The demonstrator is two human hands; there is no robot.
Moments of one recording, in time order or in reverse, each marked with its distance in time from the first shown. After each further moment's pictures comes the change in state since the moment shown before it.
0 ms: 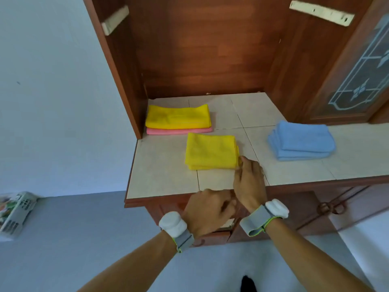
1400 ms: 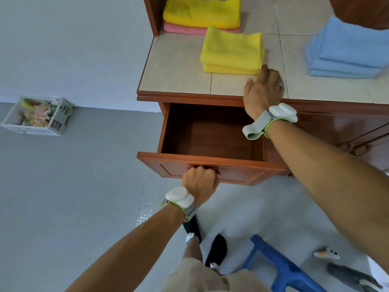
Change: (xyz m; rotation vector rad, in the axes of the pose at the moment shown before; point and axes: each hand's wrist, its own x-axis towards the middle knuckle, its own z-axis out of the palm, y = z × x) left_hand -0.149 0.039 0.124 0.295 -0.172 -0.451; right_hand -0.001 0.006 0.008 -0.267 -0.026 -0.132
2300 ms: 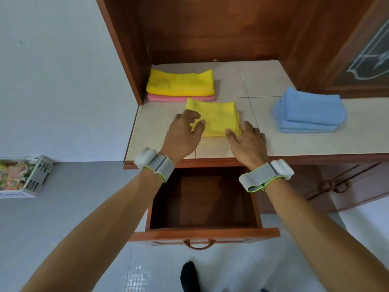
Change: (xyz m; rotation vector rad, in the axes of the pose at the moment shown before) left_hand 0.188 -0.030 -0.209 -0.713 0.308 0.005; right_hand 0.037 0.002 -0.040 0.315 -0.221 0.193
